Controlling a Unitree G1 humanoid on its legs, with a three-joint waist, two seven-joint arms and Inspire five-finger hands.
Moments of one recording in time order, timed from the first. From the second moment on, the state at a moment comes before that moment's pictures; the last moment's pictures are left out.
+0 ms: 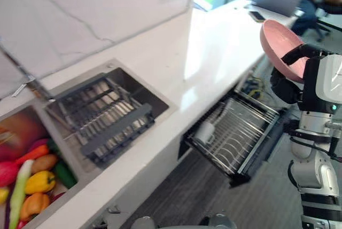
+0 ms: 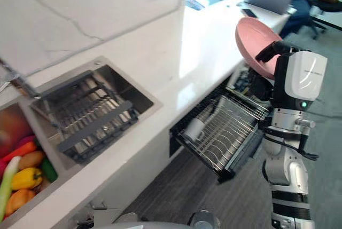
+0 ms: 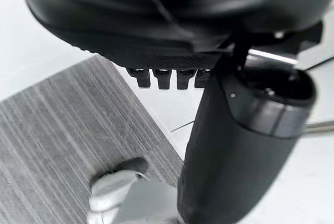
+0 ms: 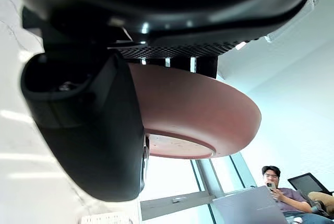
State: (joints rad) left arm 0.30 0.19 0.17 0.96 -0.06 -0.06 0.06; right arm -0.09 -0.47 -0.23 -0.12 -0.81 -0.14 -0.47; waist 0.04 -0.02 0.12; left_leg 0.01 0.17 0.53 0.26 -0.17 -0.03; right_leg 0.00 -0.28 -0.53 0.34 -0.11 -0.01
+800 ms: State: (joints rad) left arm 0.18 0.14 0.27 0.90 -0.07 -0.13 0.01; right arm -0.23 -0.35 -0.08 0.33 -0.82 -0.02 -0.30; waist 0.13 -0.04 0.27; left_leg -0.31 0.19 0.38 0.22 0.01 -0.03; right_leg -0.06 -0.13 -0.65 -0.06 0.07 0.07
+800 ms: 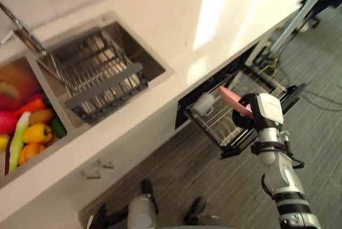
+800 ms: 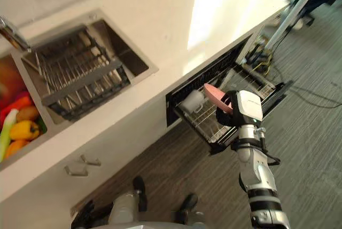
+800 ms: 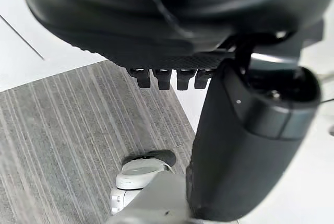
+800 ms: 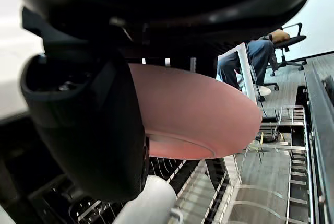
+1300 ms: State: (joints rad) left arm 0.09 0.16 0.16 0.77 -0.18 -0.13 0.00; right arm -0.56 -0.59 -0.05 0.67 -0.57 0.17 -0.43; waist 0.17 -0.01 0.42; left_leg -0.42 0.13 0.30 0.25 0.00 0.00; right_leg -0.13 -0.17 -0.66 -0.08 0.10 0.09
